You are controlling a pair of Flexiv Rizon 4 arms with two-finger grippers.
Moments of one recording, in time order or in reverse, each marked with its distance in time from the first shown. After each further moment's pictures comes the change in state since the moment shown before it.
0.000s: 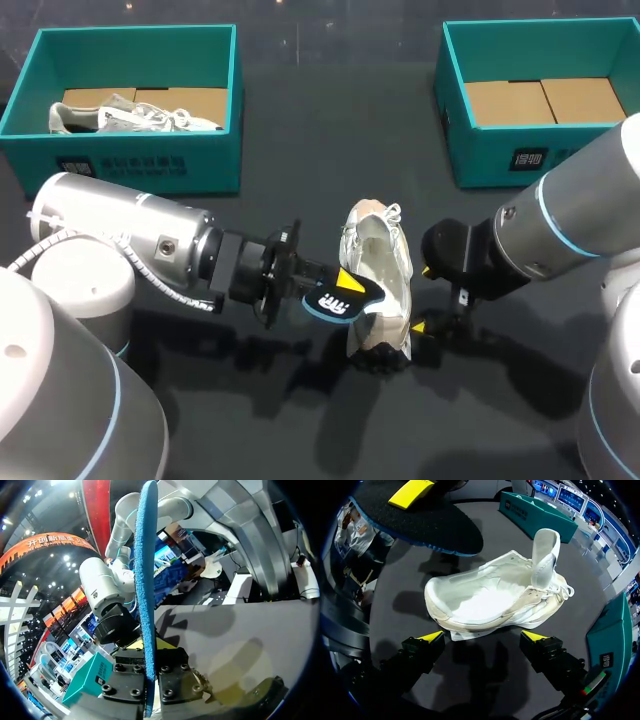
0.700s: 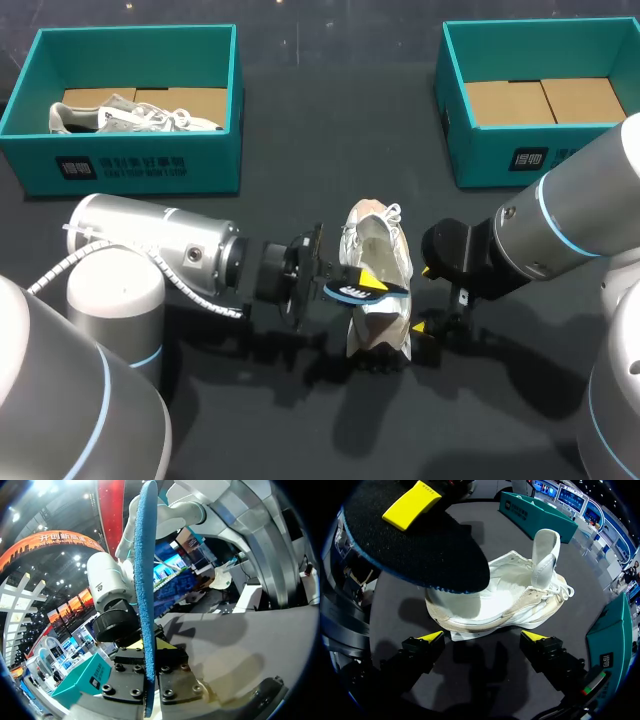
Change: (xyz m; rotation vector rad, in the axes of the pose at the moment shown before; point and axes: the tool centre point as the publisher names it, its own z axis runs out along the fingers) left arm -0.008 0.013 0.030 0.079 -0.069 -0.091; right arm 0.000 0.000 0.000 0.000 0.000 0.000
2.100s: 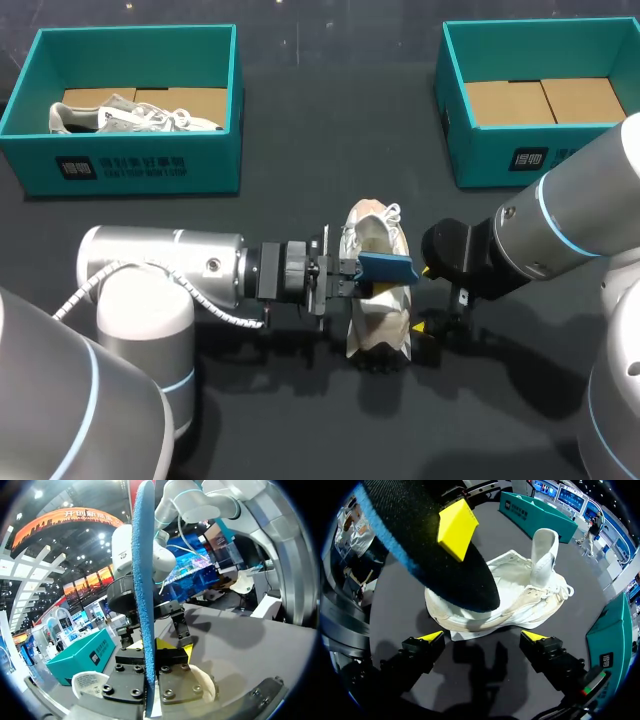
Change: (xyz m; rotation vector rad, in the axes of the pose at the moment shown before) left arm -0.014 0.038 0.010 -0.116 -0.165 -0.196; right arm 0.000 0.000 0.000 0.001 0.000 0.000
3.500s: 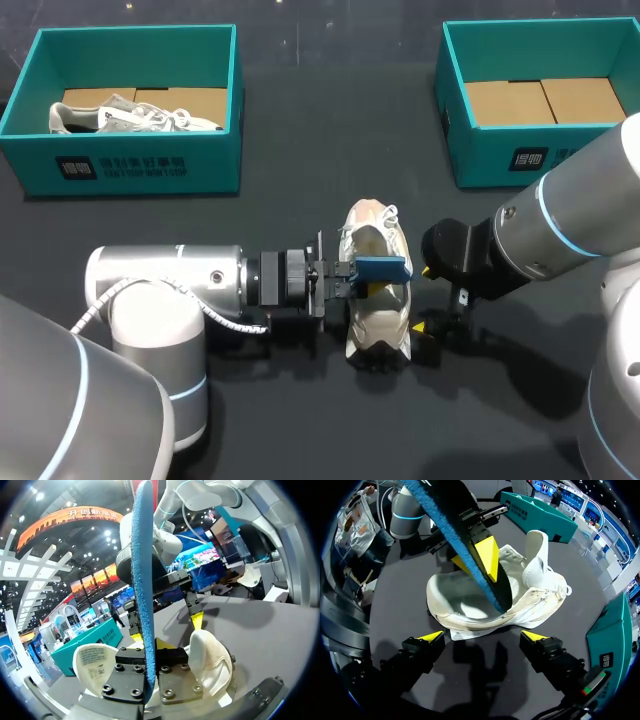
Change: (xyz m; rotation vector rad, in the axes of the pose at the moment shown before) left arm -0.009 0.049 -0.003 -0.039 -0.071 0.012; right arm 0.000 0.000 0.000 0.000 0.000 0.000
